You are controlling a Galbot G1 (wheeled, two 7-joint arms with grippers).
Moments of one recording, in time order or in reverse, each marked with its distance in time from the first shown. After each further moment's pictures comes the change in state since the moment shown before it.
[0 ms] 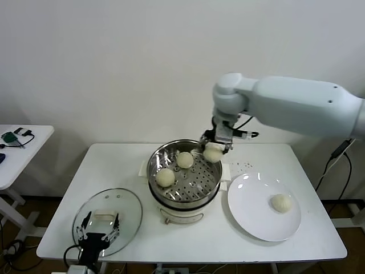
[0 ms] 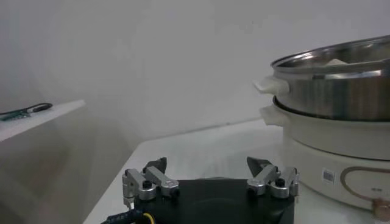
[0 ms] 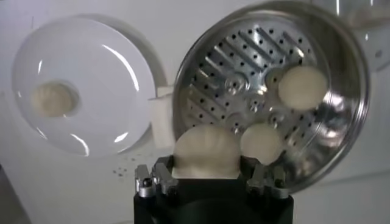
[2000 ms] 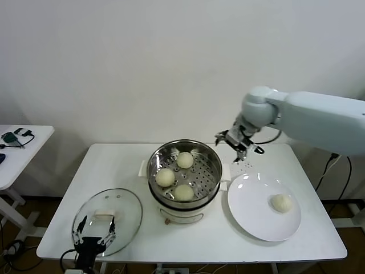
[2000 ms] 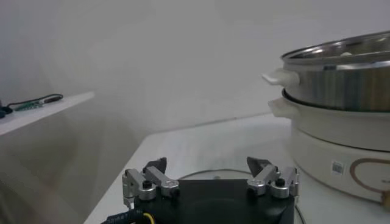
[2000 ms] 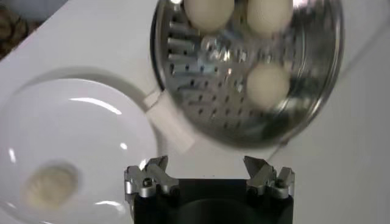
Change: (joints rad) left arm 0.017 -0.007 -0.018 0.013 -0.017 -0.018 -0.005; right arm -0.082 -0.446 -0.001 0.040 0.233 -0.603 0.156
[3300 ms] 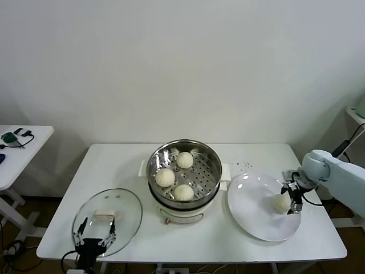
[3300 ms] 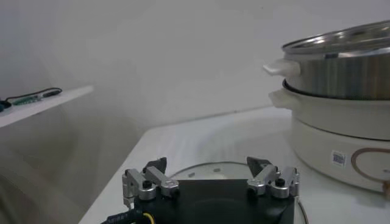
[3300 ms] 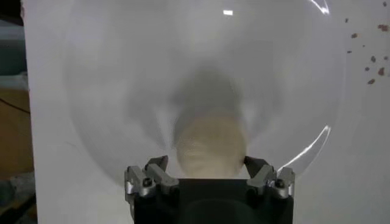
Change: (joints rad) left arm -0.011 -0.007 -0.001 0.025 0.014 0.005 0.000; right arm -0.666 -0.107 0.473 -0.368 -0.149 -0.076 -0.065
